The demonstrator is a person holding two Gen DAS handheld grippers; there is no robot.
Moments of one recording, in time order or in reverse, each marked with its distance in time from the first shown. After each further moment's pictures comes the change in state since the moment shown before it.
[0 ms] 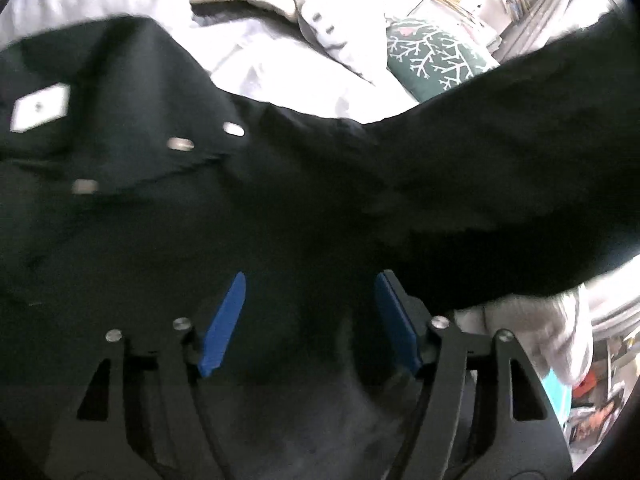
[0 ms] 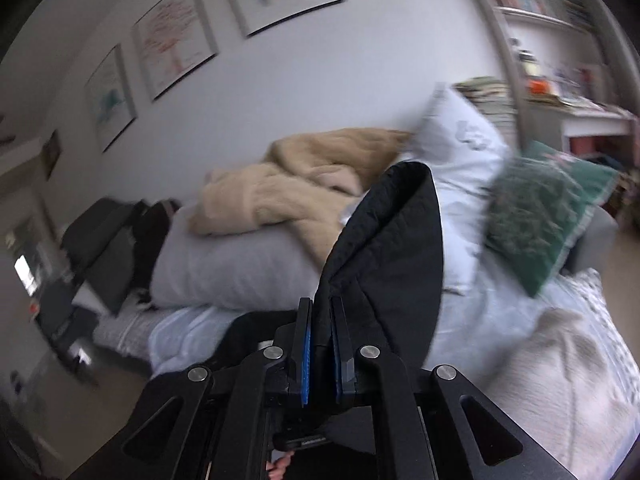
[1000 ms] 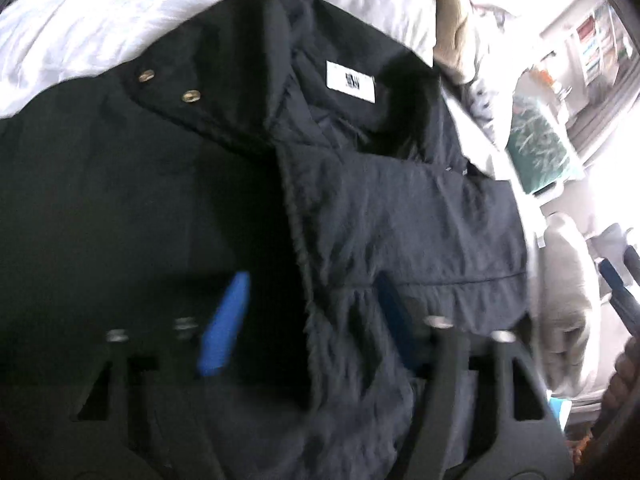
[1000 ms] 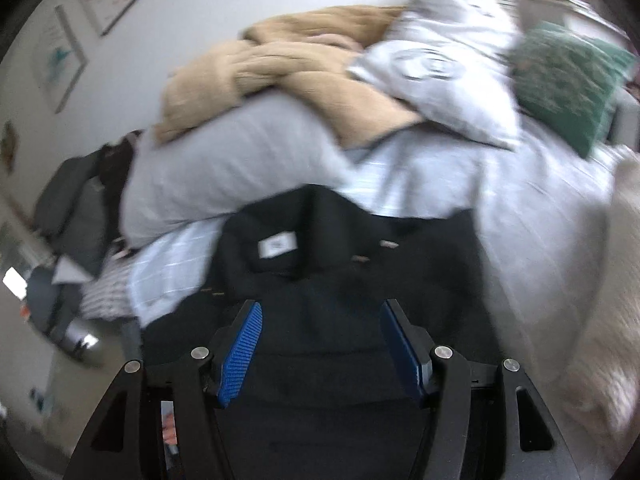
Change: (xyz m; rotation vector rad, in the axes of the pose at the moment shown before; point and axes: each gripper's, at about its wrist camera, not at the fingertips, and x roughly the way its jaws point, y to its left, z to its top) left arm -0.092 0.192 -0.053 -0.275 -0.062 0.183; right arm 0.161 0.018 -0.140 0.215 0.272 -0.139
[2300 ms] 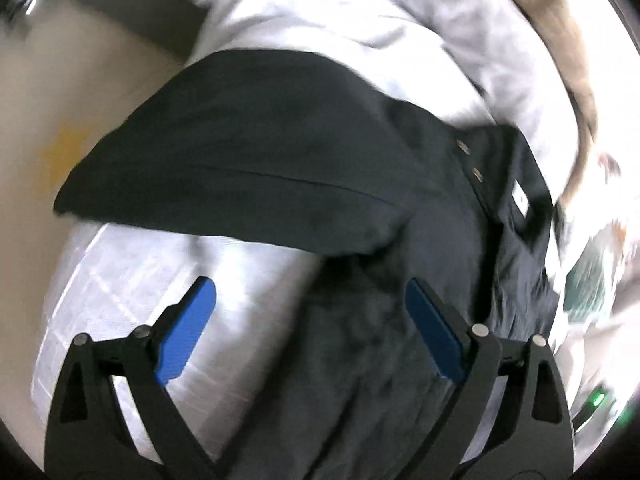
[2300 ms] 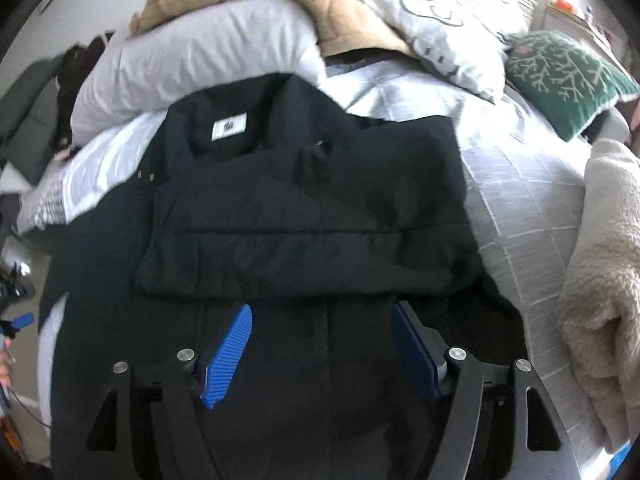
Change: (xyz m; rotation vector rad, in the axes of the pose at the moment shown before) left arm -0.184 0.219 -0.080 -0.581 -0.052 0.223; right arm 0.046 0.028 -0.086 -0.260 0.218 -0.235
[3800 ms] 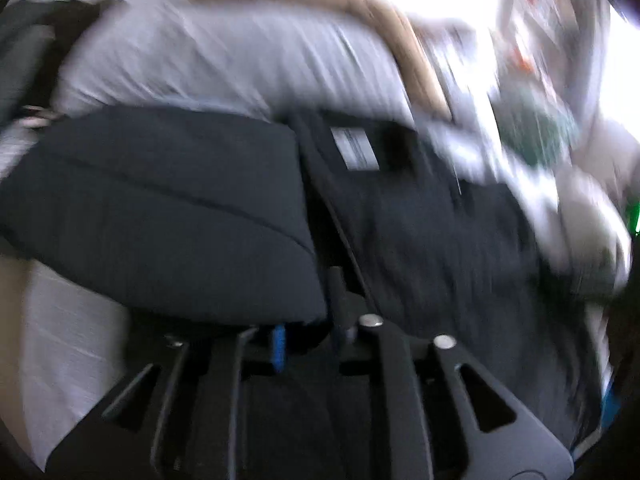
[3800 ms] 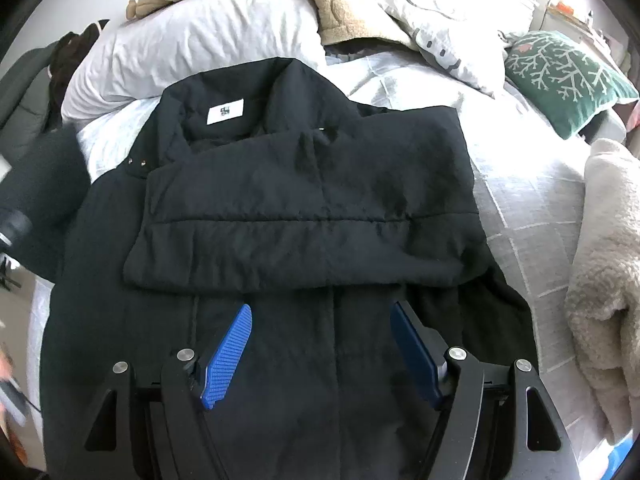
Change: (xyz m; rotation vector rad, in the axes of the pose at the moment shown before) left arm 0.030 -0.205 -0.098 0.842 -0.211 -0.149; right arm 0.006 0.004 -0.002 0.018 0.016 -0.032
